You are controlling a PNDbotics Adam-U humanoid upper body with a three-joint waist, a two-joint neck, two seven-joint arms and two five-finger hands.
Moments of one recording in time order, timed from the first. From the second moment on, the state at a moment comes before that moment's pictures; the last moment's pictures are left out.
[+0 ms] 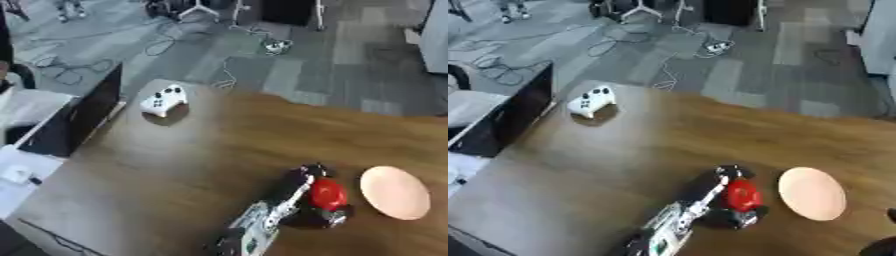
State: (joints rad) left arm -0.56 -0.03 -0.15 -1.02 -0.85 -0.28 0.16; right arm 0.00 -0.20 0.08 -1.96 0.03 -0.19 0.48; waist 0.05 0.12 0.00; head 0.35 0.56
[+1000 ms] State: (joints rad) left arm -0.59 -0.03 -0.17 -1.04 -0.86 -0.25 0.17; right arm 0.00 -0.20 0.08 -1.96 0.03 -0.19 0.48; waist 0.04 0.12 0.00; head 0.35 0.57
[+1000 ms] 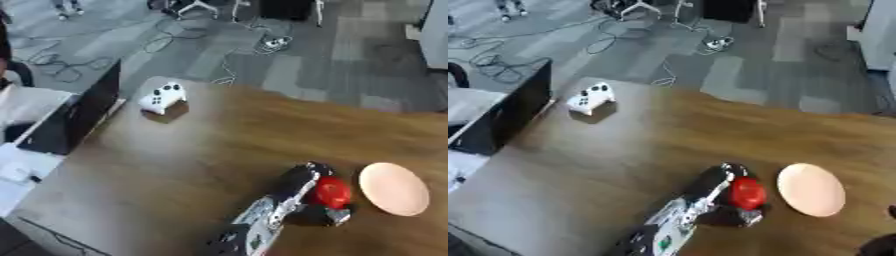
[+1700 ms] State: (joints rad) left arm -0.64 0.01 -0.17 -1.12 -0.77 -0.21 0.12; right arm 0.00 -0.20 0.08 -1.95 0.04 -0.19 0.48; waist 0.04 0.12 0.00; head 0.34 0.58
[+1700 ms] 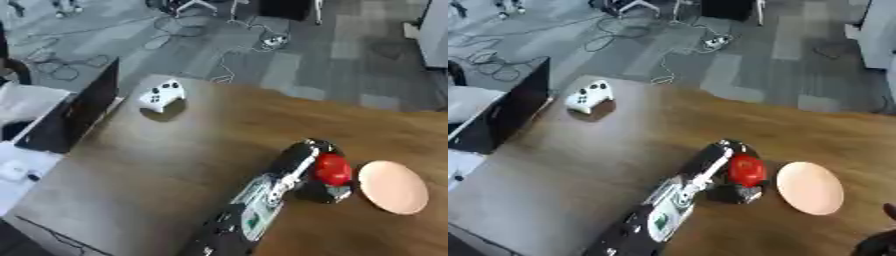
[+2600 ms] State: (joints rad) left arm -0.69 -0.02 -0.18 -1.11 -0.78 -0.22 0.11; right arm 0.00 -0.20 0.08 -1.94 0.04 -0.18 0.49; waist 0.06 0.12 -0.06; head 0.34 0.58
